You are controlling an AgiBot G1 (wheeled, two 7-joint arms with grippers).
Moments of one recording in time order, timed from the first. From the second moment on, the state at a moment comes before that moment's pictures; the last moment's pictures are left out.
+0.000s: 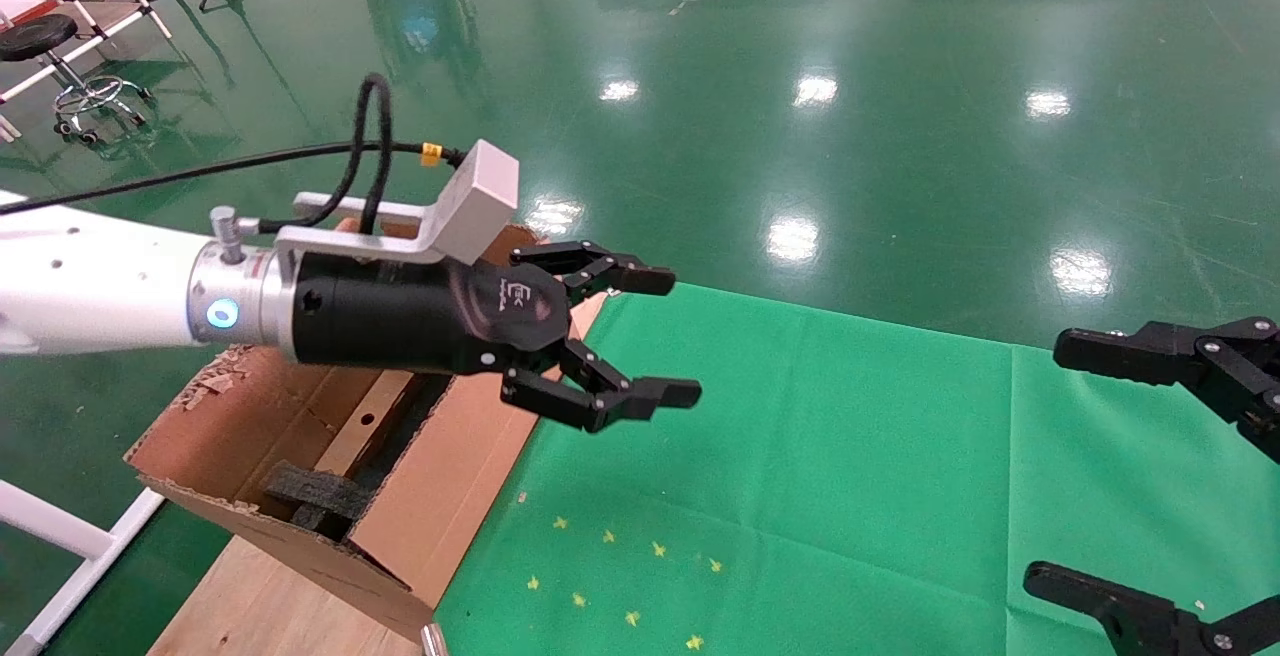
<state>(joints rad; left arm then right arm) -1.36 0.67 0.46 -1.01 1.03 1.50 -0.33 1.09 -0.60 -0.32 1.27 -0.70 -1.48 0.16</state>
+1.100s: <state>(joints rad) -1.06 0.61 0.27 -1.30 0.71 1.50 -0.18 1.08 -0.60 -0.32 1.27 -0.70 -1.48 0.16</state>
